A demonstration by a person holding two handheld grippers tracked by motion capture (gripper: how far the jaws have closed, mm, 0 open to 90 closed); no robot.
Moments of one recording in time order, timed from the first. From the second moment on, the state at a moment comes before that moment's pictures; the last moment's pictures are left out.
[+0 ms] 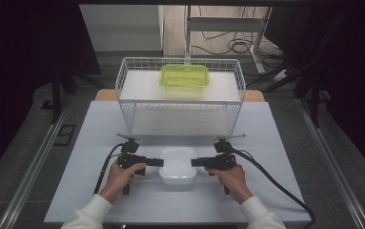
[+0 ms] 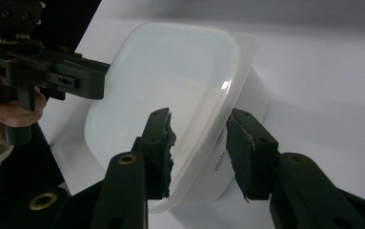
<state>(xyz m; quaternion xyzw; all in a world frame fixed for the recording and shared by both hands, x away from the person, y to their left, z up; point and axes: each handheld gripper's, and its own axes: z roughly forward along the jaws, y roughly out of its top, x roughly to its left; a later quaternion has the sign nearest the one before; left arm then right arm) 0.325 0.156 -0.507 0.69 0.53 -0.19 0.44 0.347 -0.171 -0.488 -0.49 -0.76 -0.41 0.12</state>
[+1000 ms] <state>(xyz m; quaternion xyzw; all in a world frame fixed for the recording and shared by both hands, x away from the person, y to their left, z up) 0.312 0.158 -0.497 0.70 0.52 -0.17 0.46 0.336 -0.180 -0.479 -0.48 -0.75 -0.44 0.11</state>
